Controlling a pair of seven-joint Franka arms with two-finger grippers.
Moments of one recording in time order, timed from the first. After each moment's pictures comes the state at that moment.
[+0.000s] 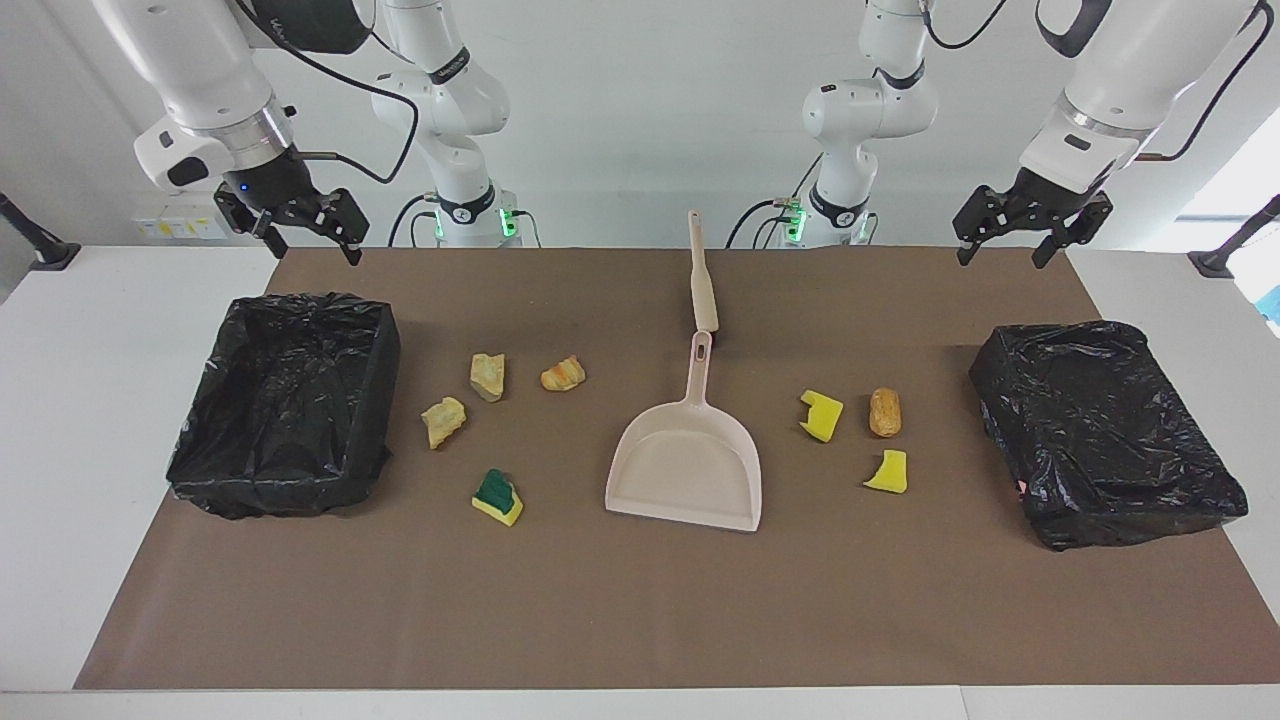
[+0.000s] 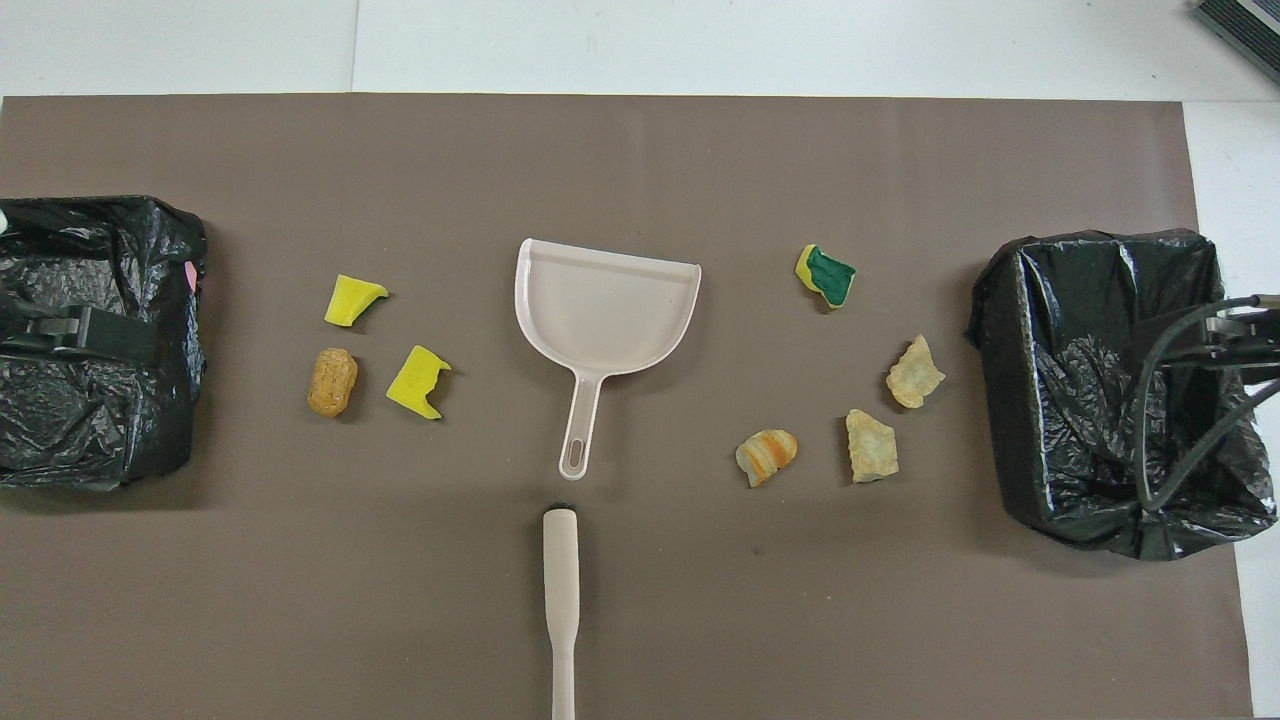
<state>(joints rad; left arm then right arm) 0.05 -0.06 -0.12 -1.60 -0.02 1.54 0.03 -0.08 -0.04 0.03 -1.61 -0.01 1.51 0.07</state>
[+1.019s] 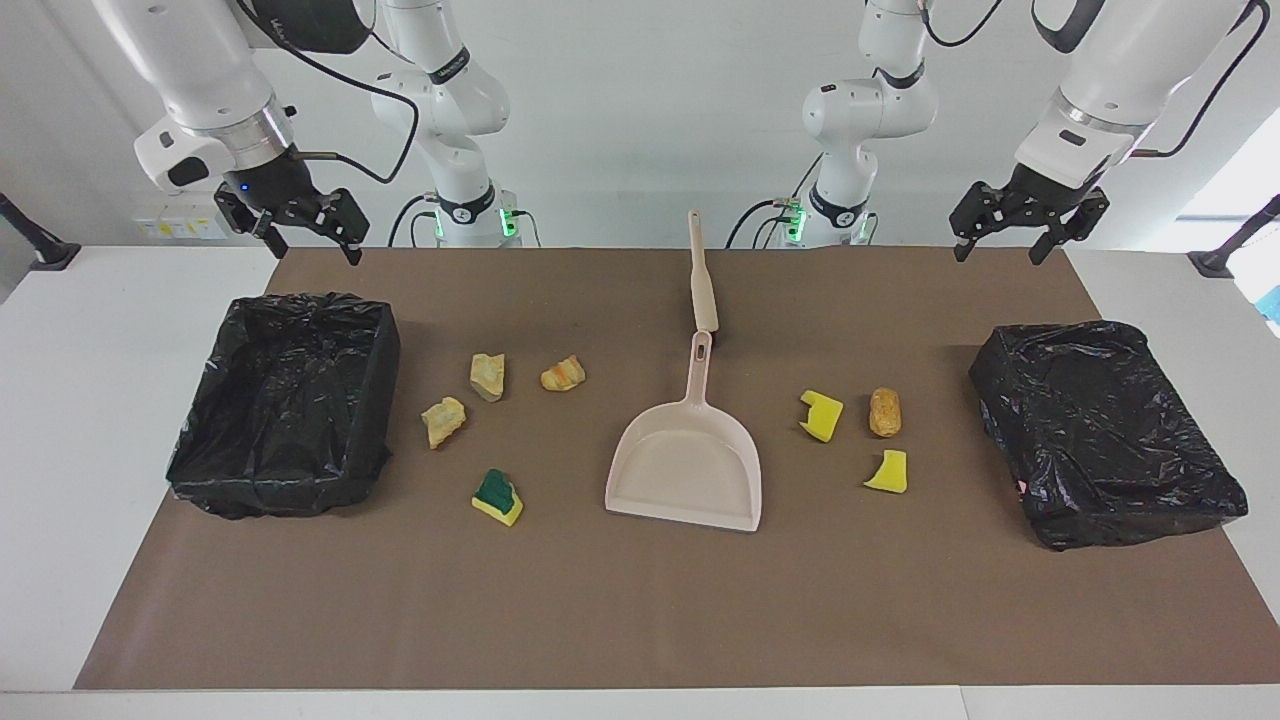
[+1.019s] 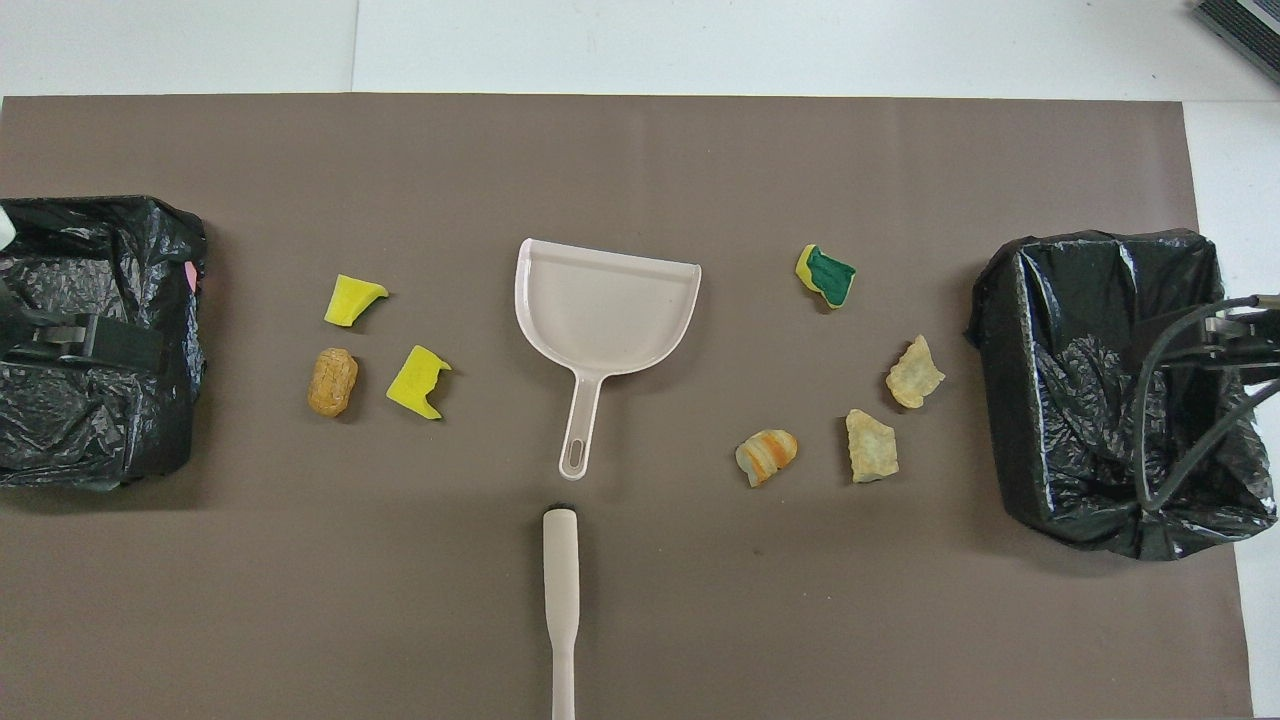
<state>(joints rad) 0.04 -0.07 -0.13 -1.62 -0.02 1.54 0.03 -0.08 -0.04 0.03 -1.61 -0.01 1.51 0.07</state>
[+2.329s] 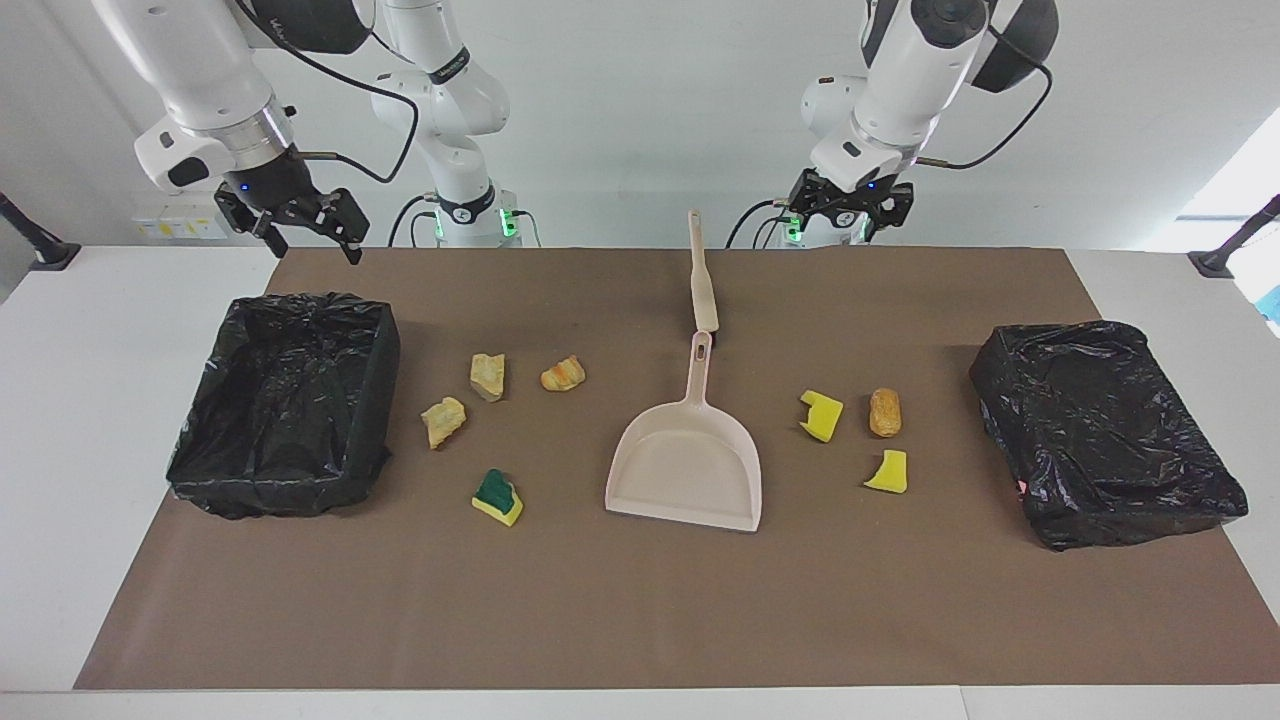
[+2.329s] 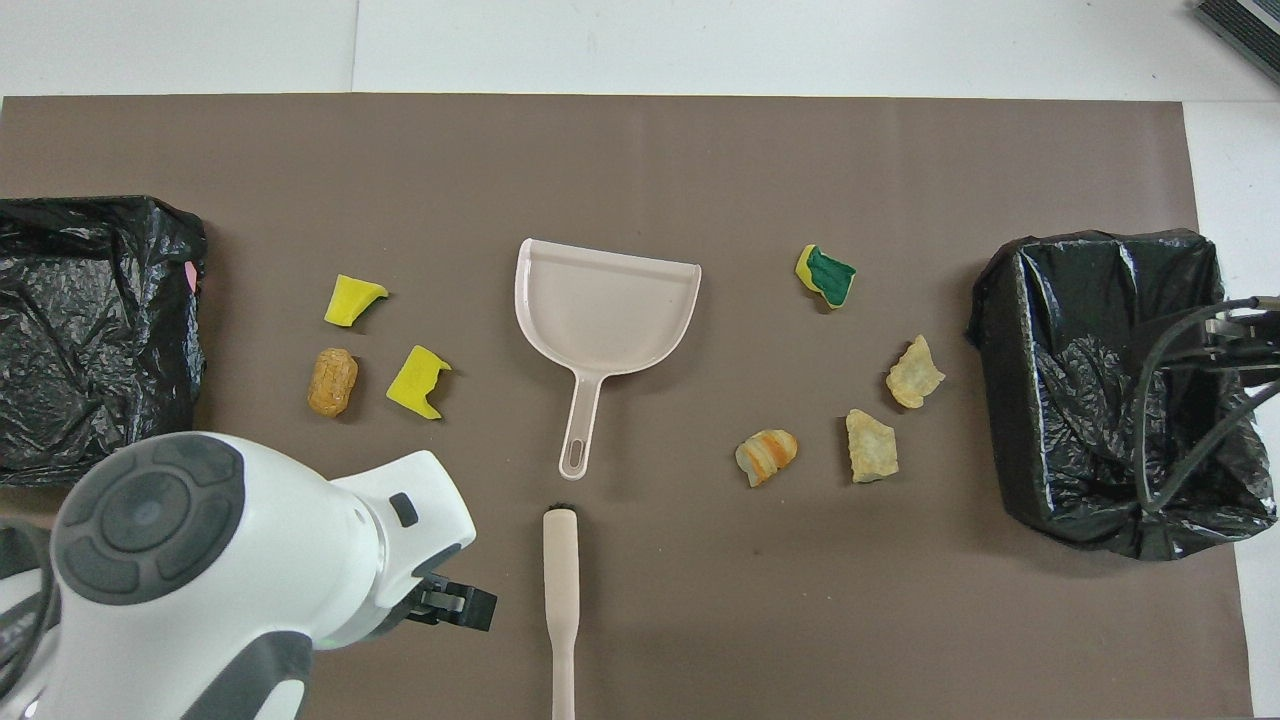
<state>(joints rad) -0.40 -0.32 -0.16 -2.11 -0.20 1.58 -0.24 -0.08 -0.04 0.03 -1.61 -0.01 1.51 0.07</state>
